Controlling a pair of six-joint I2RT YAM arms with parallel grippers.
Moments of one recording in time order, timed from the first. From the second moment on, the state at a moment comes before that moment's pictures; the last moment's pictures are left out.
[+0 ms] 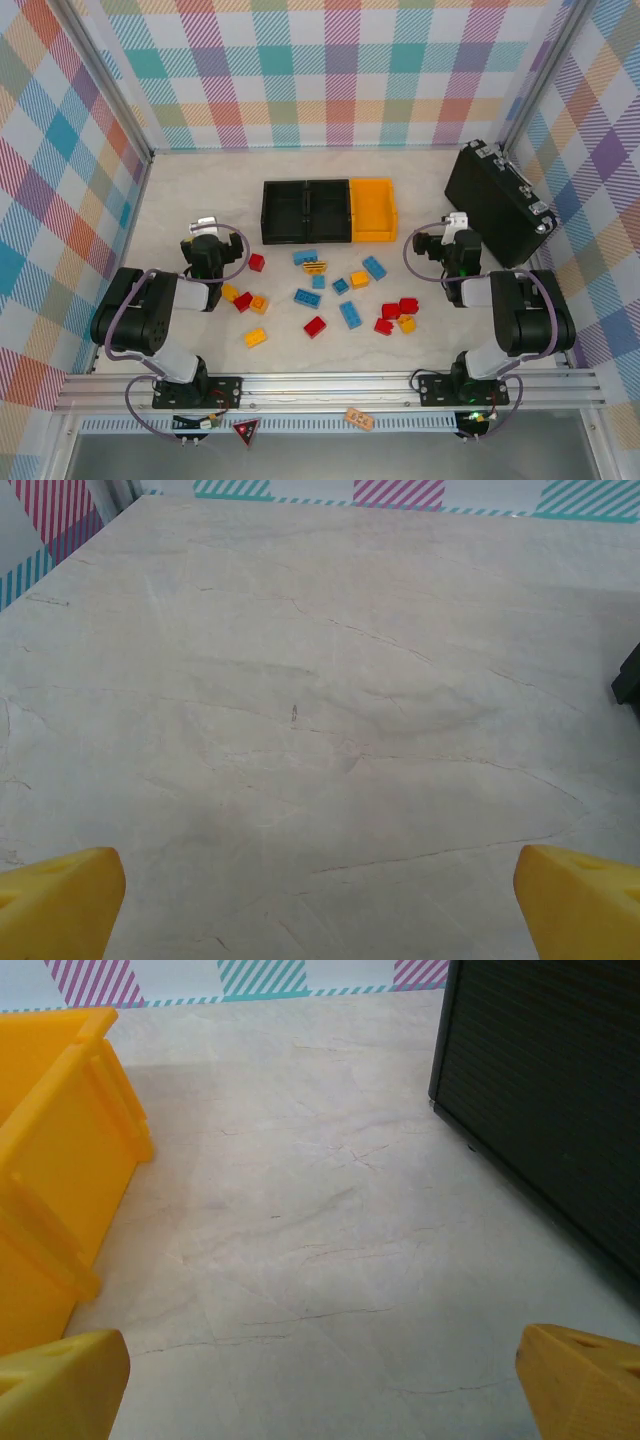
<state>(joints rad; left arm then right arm) -0.12 1.58 0.39 0.79 -0.33 -0.13 0.03 1.54 0.38 0.77 -0.03 0.05</state>
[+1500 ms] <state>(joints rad) -0.12 1.52 0.48 0.59 -0.29 -0.12 0.03 1.45 0.45 0.59 -0.03 0.05</state>
